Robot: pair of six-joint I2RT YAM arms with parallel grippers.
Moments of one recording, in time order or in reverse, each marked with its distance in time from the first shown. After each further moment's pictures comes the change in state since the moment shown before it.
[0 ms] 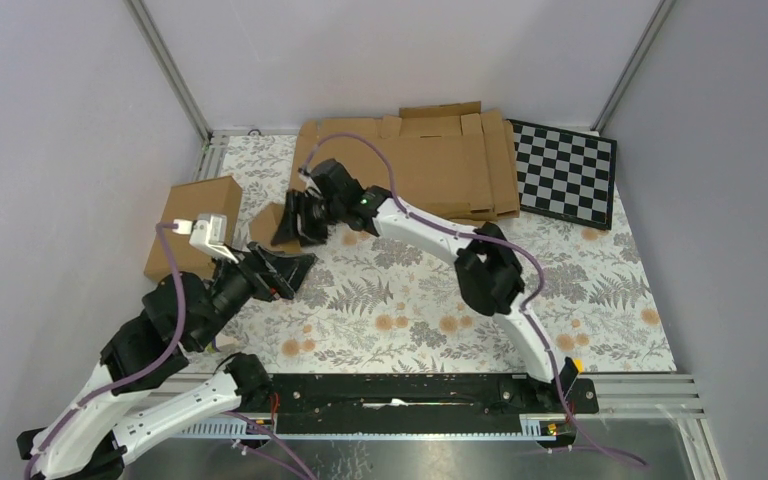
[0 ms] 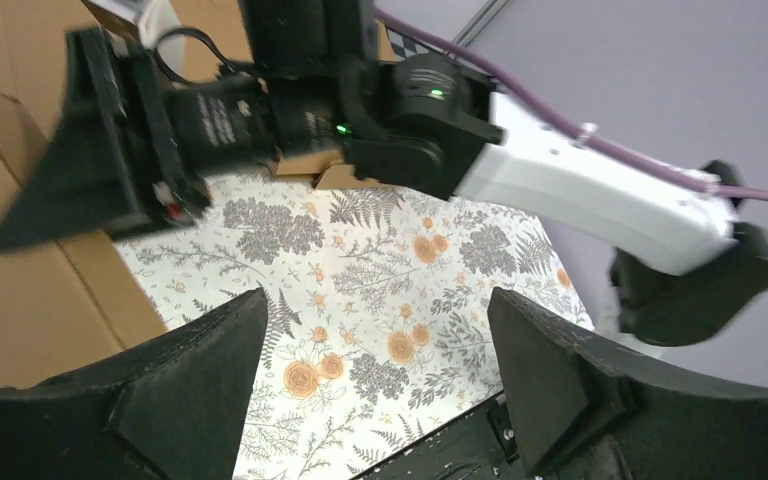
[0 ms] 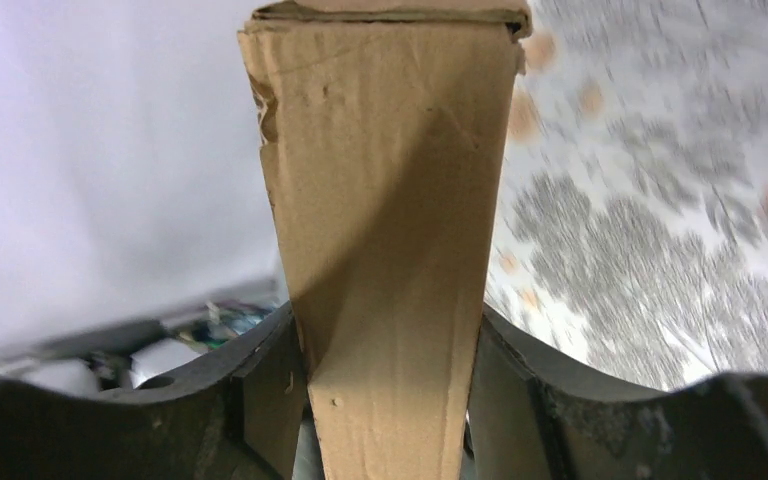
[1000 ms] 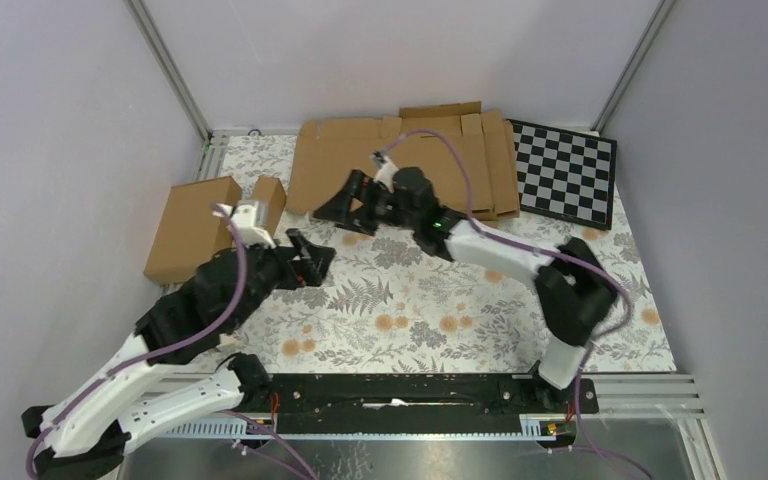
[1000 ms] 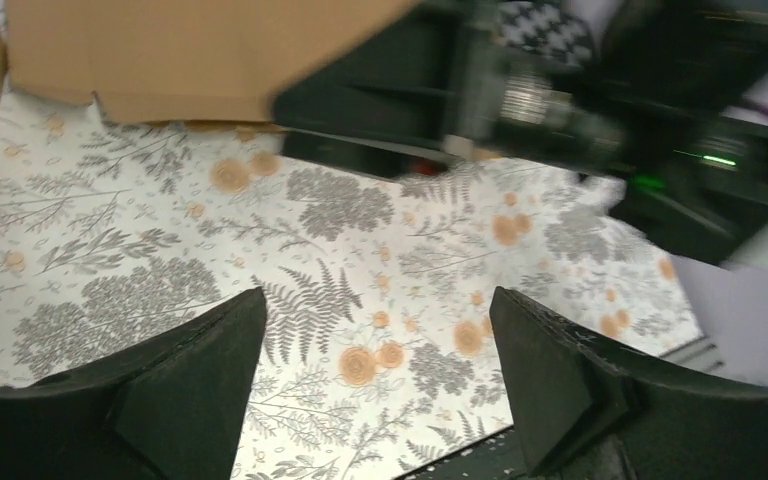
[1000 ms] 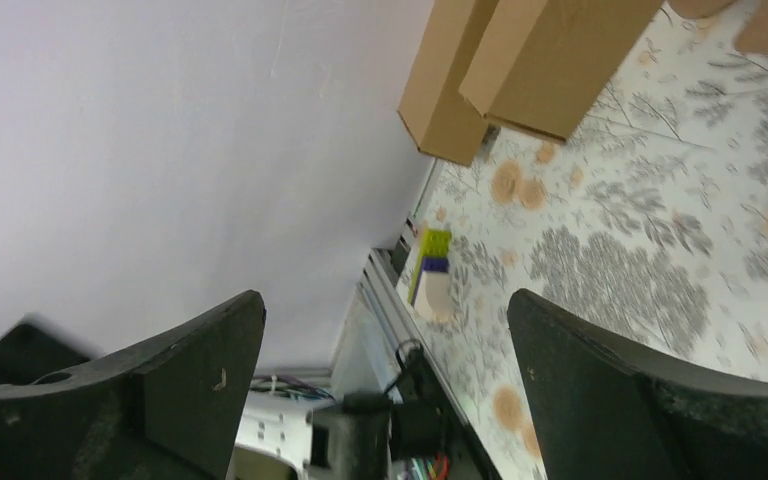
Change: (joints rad) left arm 0.000 0.153 0.032 -0.024 -0.060 0.024; right arm -0.119 -0.417 -0.671 0.672 0.108 0.190
